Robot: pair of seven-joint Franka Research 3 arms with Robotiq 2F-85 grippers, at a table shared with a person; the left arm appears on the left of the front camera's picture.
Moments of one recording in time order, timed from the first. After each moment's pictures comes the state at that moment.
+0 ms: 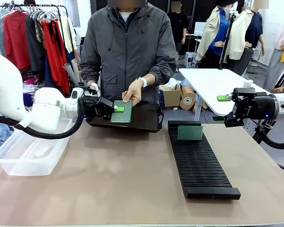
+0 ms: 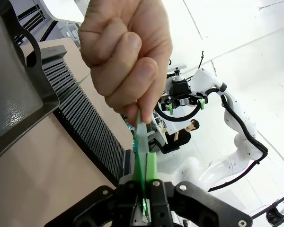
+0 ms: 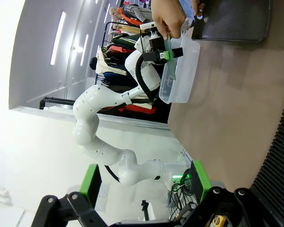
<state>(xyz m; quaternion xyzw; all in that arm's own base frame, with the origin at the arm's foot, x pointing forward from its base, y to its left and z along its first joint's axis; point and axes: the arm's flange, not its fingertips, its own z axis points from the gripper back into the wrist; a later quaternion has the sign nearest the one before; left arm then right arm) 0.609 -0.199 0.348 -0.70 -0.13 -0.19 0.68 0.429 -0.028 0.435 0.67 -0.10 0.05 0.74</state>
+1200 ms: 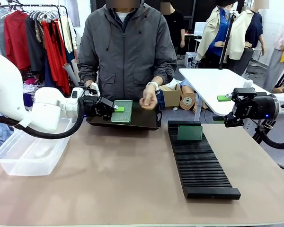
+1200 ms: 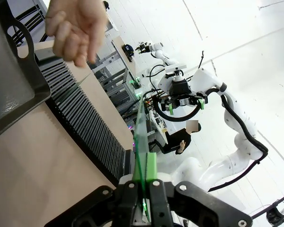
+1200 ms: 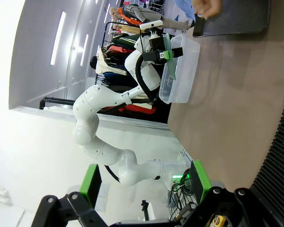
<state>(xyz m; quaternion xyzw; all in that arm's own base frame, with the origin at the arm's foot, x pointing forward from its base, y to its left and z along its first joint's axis) 0.609 -0.200 0.348 -0.70 -0.13 -0.19 0.68 0.429 -0.028 0.435 0.67 -0.10 0.05 0.74</state>
